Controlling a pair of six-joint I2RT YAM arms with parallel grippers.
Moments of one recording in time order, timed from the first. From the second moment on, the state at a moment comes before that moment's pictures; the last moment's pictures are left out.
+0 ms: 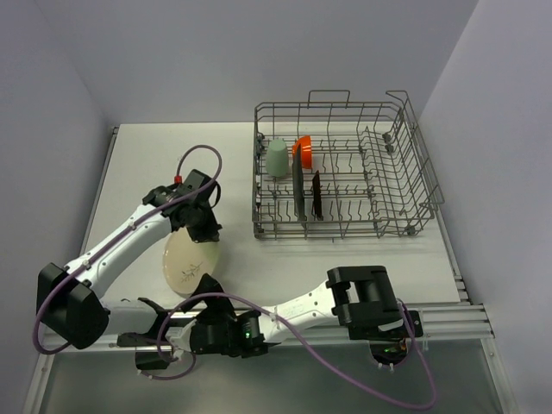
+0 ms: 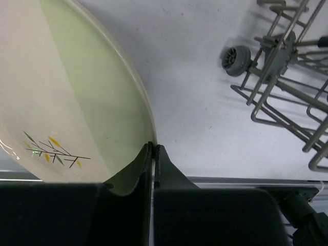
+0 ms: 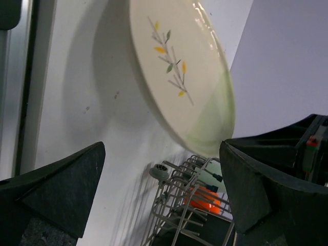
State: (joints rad) left arm -0.55 1.29 1.08 -0.96 -0.06 -0.92; right arm 1.70 1.94 1.20 -0.01 0.82 -0.87
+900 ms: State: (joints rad) left arm -0.69 1.27 1.08 -0.97 -0.05 -0.98; right arm 1.59 2.02 1.06 0.45 0.74 -1.20
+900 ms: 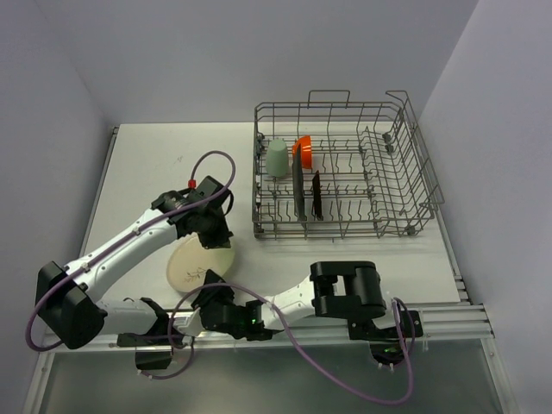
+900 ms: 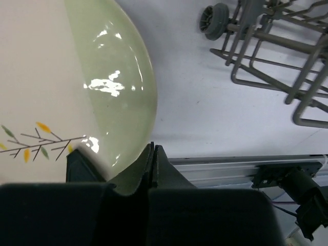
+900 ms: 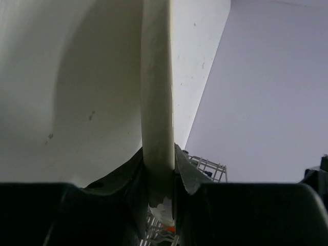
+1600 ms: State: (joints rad) left arm -0.57 1.15 1.77 -1.25 -0.51 -1.10; right arm 1.60 2.02 1.18 0.46 0.86 -1.09
